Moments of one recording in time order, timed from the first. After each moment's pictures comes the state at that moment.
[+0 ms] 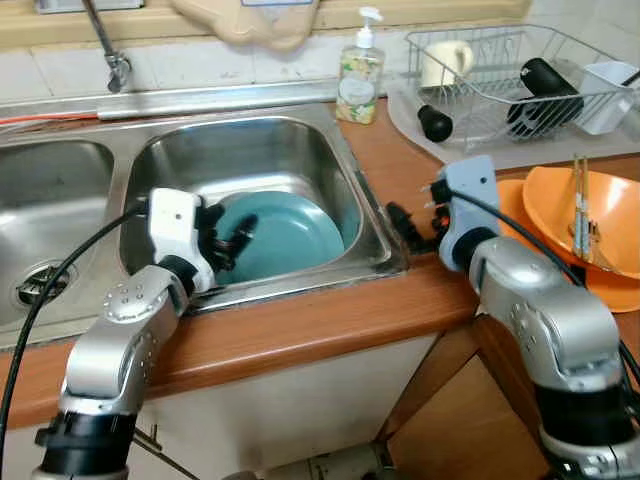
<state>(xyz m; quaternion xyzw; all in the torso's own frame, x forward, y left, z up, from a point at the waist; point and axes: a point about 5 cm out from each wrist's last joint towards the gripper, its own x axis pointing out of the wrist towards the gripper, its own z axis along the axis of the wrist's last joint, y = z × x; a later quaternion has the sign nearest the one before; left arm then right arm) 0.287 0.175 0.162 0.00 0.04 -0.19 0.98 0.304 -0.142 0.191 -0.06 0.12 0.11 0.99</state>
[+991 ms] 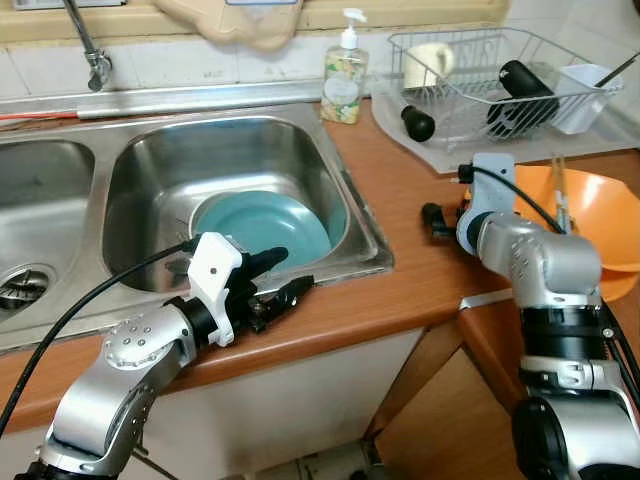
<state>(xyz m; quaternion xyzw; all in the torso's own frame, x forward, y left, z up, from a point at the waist) 0.242 0.142 0.151 0.03 0.05 -0.40 0.91 0.349 -0.173 0.171 0.04 0.27 0.00 0.96</state>
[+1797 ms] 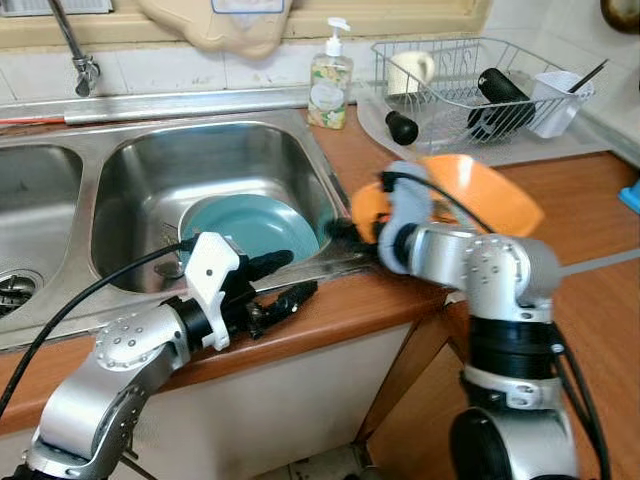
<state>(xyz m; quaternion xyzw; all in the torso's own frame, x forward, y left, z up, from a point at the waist) 0.236 0.145 0.159 0.03 0.05 -0.43 0.90 0.314 -0.072 0.185 0.14 0.32 0.22 0.91</state>
